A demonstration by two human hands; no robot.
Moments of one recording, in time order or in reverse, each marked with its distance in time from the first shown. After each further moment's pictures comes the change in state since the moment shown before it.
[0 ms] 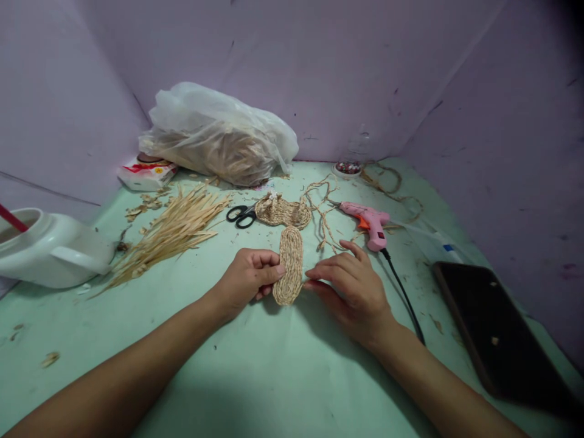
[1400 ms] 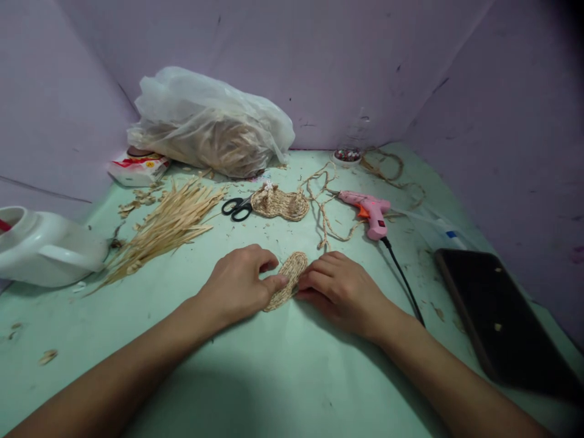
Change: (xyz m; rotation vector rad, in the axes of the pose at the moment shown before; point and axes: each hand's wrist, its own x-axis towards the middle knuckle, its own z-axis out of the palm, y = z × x) left_hand -0.016 0.020 0.009 1.145 0.116 0.089; right_hand -0.002 0.004 0.000 0.041 -0.422 -0.059
